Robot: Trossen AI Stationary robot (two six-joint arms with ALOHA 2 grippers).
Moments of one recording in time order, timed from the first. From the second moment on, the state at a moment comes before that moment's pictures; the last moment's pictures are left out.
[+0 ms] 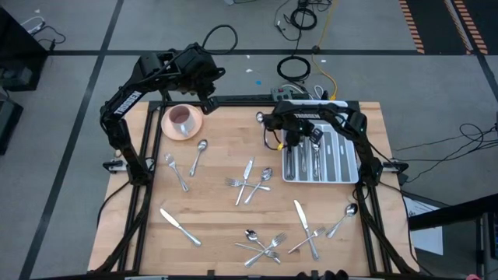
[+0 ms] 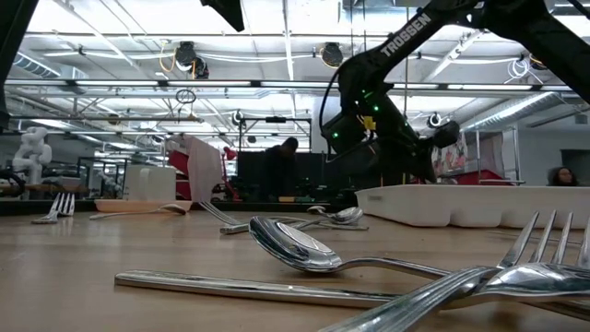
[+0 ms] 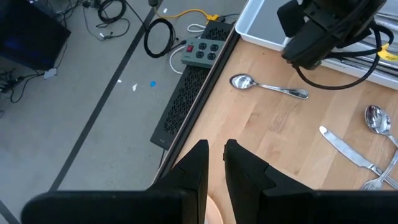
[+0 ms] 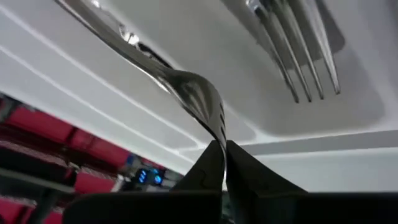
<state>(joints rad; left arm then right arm) 0.43 1.75 2.35 -1.53 -0.27 0.12 -0.46 2.15 1.56 -1.55 0.54 -1.08</state>
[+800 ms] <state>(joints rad) 0.43 1.75 2.35 -1.53 -0.27 0.11 -0.42 2.15 1.56 -1.45 0.51 -1.19</state>
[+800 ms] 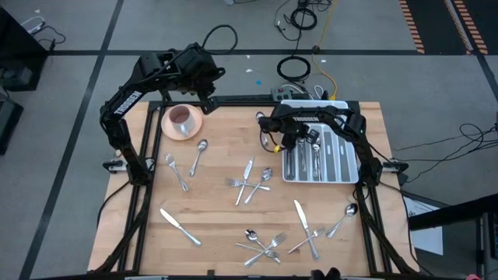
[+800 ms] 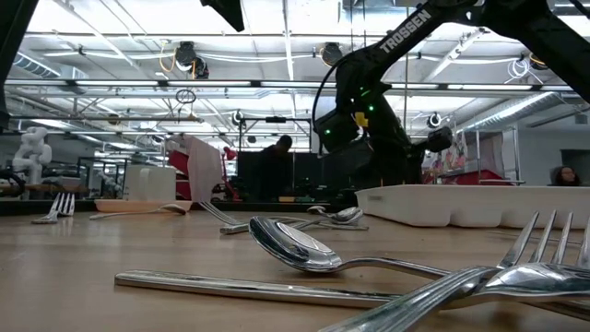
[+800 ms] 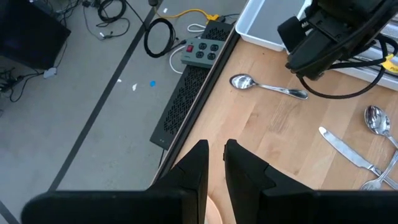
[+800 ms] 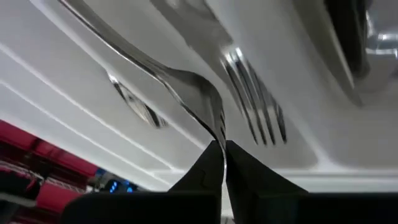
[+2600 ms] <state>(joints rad) 0.07 1.60 1.40 -0.81 -0.37 -0.53 -0.50 0.67 0.94 -1.16 -0.42 -0.02</state>
